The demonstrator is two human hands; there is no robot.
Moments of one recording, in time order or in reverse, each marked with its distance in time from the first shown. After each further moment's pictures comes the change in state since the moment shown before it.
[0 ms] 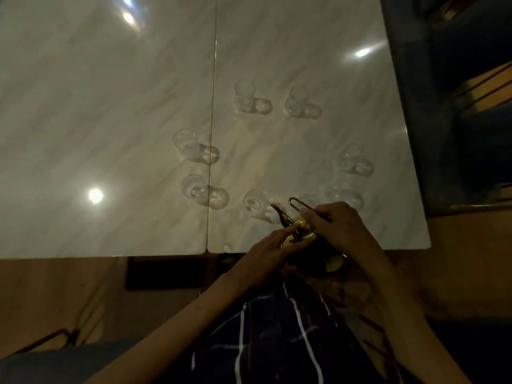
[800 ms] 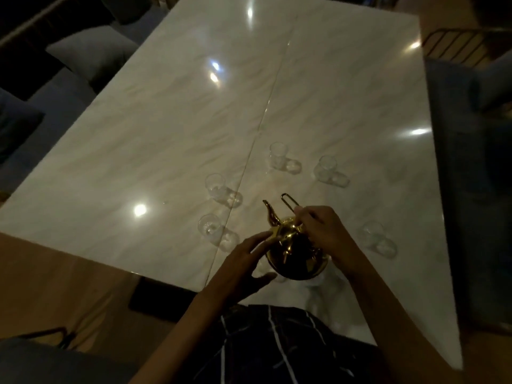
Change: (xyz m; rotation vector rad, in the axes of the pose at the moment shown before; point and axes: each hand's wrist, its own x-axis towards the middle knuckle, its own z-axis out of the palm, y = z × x) left_hand 0.034 -0.014 -0.059 0.053 0.375 -0.331; right_hand 0.104 -0.041 -0.044 0.244 -0.123 -0.226
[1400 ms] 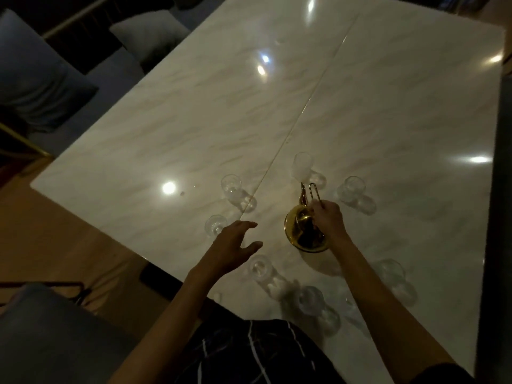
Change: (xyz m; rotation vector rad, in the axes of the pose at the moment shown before) left_hand 0.056 -0.031 -0.015 -0.052 0.103 -0.566; right_hand 0.155 0.064 0.011 0.016 0.047 0.177
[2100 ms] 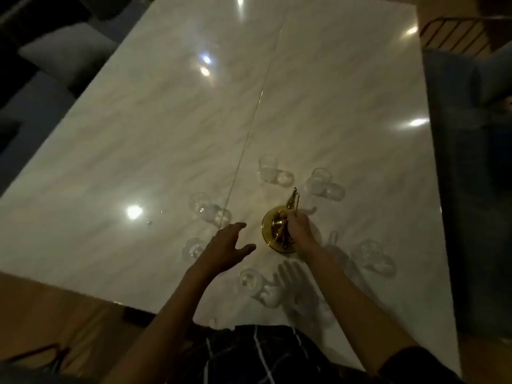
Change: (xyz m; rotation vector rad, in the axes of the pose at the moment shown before) left_hand 0.066 0.000 0.004 0.126 -0.281 0.044; right_hand 0.006 0.016 0.034 0.295 0.060 0.280
